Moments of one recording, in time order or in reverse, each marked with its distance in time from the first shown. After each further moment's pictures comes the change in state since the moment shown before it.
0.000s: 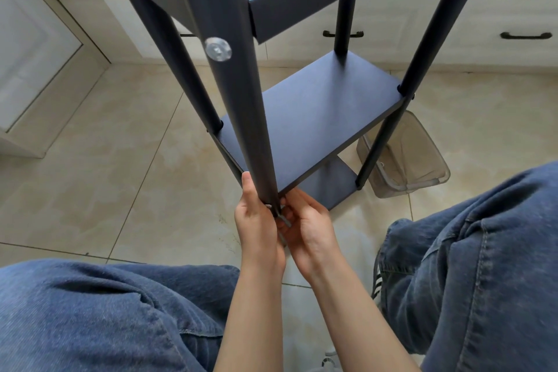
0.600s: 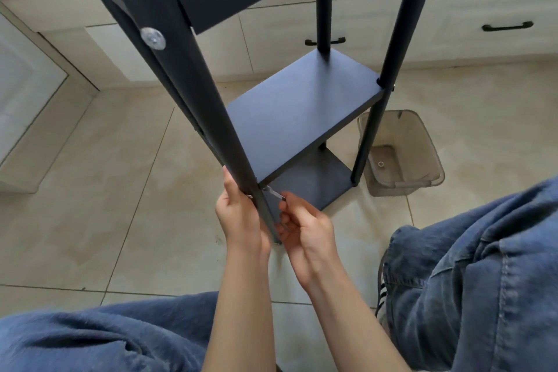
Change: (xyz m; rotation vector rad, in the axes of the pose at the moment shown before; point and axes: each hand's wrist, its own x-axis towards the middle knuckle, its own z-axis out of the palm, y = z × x) left_hand 0.033 0.018 0.026 -0.017 0.046 0.075; right_hand 0.010 -0.014 -0.001 0.180 0.161 0.015
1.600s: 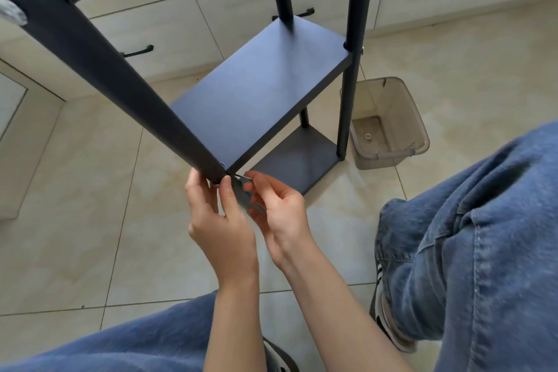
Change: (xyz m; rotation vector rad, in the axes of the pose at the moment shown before) left_hand -0.012 -0.018 -0.014 0.672 -0.041 0.728; right_hand 0.012 -0.007 0.018 -0.189 -0.005 -0.061
